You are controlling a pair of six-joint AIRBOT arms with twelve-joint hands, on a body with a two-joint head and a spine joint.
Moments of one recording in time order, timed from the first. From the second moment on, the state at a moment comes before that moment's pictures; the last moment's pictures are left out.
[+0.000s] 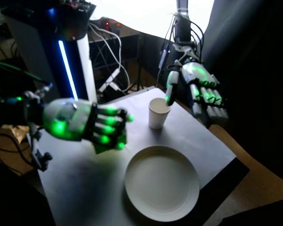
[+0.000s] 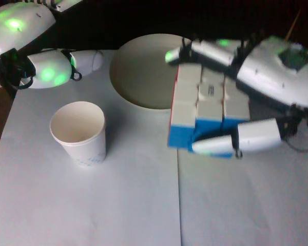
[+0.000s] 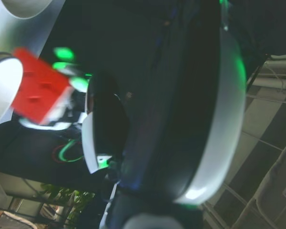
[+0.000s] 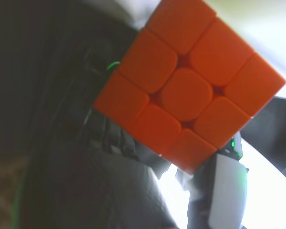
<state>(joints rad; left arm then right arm) 0.68 -0.93 1.12 -0.10 -0.75 1.09 -0.76 -1.00 1.02 -0.10 0.90 -0.78</state>
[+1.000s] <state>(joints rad) 0.70 -0.93 1.13 -0.10 -0.74 1.09 -0.53 -1.35 1.51 0.08 0.45 -0.78</state>
